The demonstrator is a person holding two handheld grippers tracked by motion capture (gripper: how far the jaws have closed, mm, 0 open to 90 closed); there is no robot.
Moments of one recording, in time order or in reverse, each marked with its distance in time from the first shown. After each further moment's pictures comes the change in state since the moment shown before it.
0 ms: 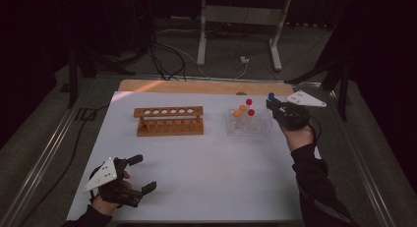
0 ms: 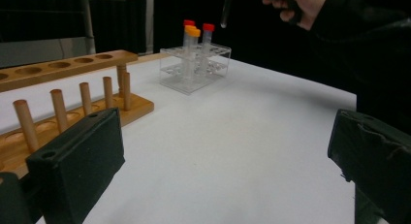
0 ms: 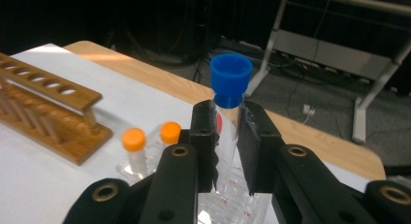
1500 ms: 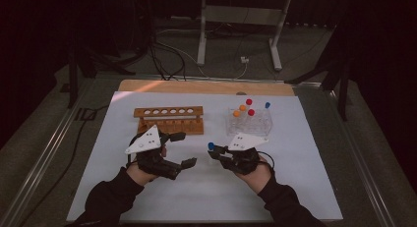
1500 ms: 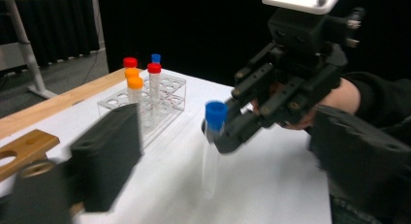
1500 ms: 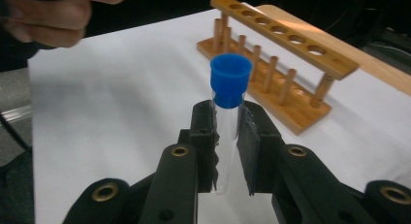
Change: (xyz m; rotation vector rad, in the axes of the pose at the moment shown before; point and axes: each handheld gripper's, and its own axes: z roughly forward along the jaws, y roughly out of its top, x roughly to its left) left arm -0.020 0.092 0.093 0.059 -0.178 0.079; right arm 0.154 -0.036 -0.001 0.093 0.530 -0.161
